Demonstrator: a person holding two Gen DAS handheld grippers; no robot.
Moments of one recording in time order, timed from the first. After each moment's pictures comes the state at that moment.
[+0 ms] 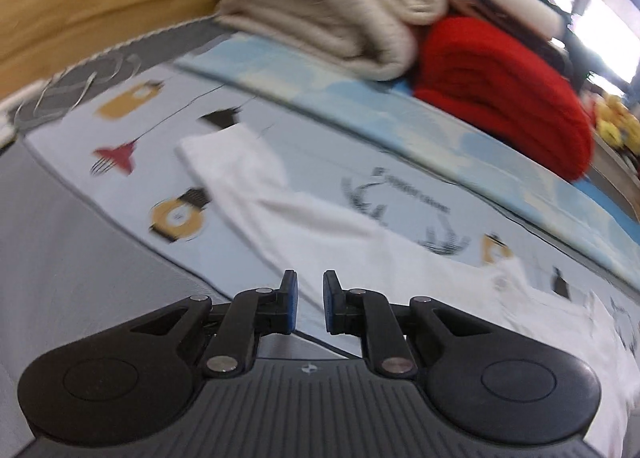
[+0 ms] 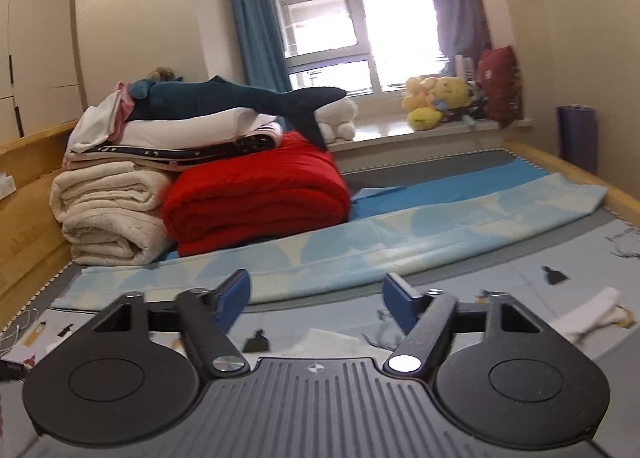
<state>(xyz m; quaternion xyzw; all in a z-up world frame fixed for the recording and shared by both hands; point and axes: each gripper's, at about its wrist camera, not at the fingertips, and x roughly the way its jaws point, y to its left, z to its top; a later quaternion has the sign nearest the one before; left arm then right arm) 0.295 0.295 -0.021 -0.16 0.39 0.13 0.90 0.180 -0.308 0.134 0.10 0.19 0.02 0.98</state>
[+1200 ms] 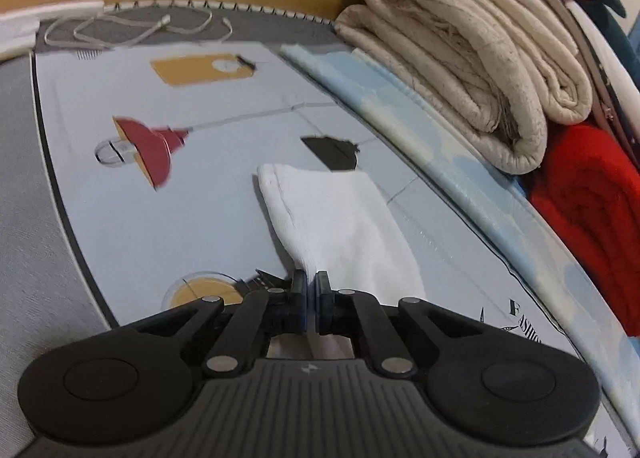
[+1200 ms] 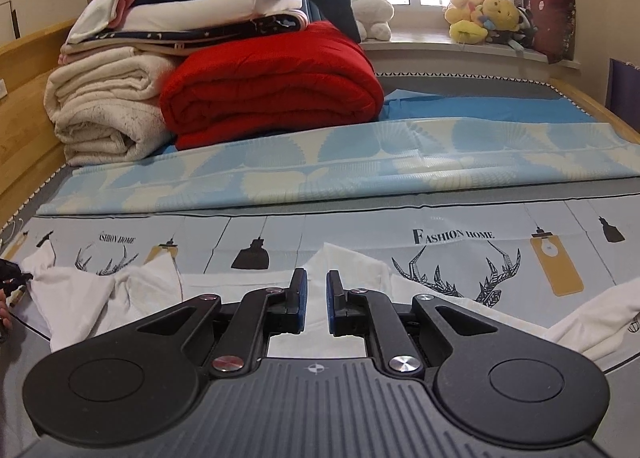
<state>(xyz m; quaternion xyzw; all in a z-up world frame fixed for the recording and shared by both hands) 0.384 0.413 -0.106 -0.28 0.31 0.24 0.88 0.270 -0.275 0.045 0.05 0.33 0.06 0.94</state>
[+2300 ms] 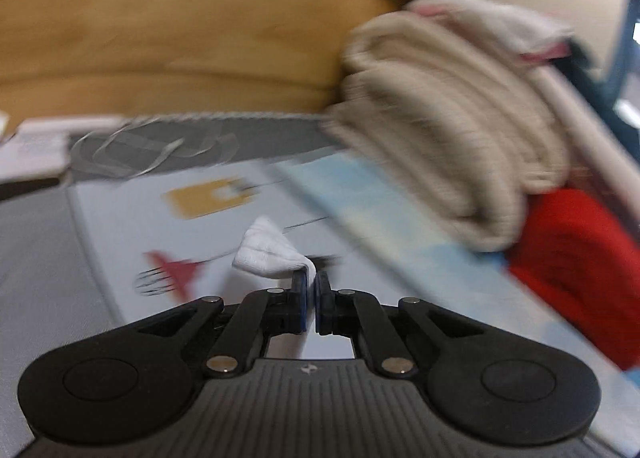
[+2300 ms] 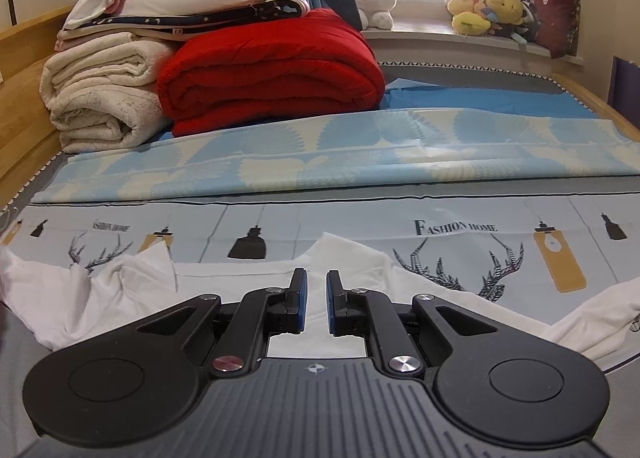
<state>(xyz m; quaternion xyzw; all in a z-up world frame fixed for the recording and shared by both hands) 0.359 0.380 0.008 -0.24 0.21 0.26 0.91 0.280 -0.272 0.040 0.04 0.34 0.06 0.94</state>
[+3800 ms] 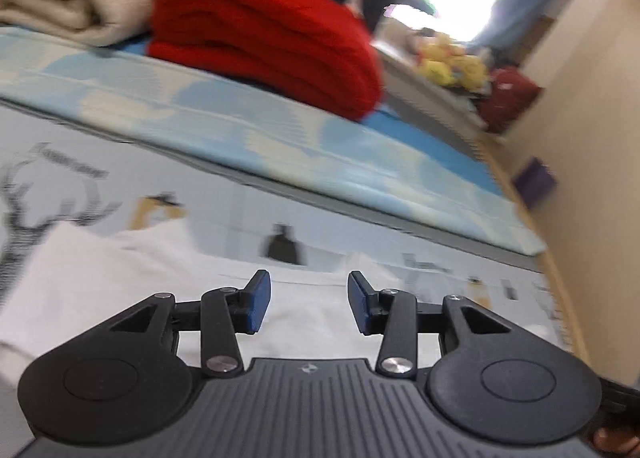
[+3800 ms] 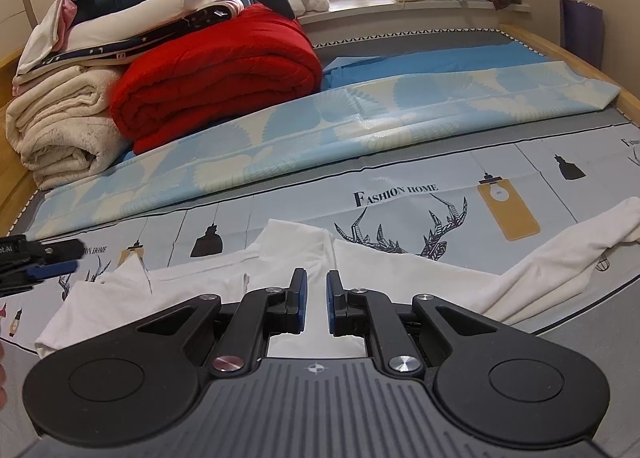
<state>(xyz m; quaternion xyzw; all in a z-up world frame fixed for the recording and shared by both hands) 0.395 0.022 0.016 -0.18 0.40 -0.11 0.89 0.257 -0.336 0.046 0.11 0.37 0.00 0.92</state>
